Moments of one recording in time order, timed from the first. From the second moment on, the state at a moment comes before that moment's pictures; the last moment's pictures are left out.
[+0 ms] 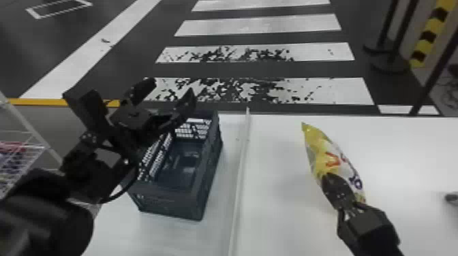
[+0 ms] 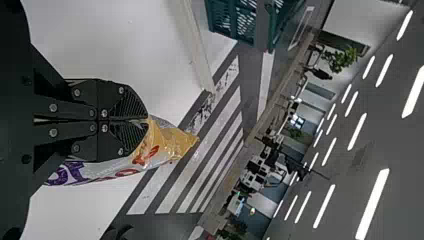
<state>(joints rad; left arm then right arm) 0.19 0.54 0.02 -2.05 0.53 0.14 -0.14 0.39 -0.38 0.39 -2.02 0.22 0.23 -0.12</state>
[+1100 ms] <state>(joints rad) 0.21 0.53 0.01 -2.06 0.52 0.14 -0.15 0.41 -0.14 -0.06 -2.33 -0.61 0.64 -0.04</state>
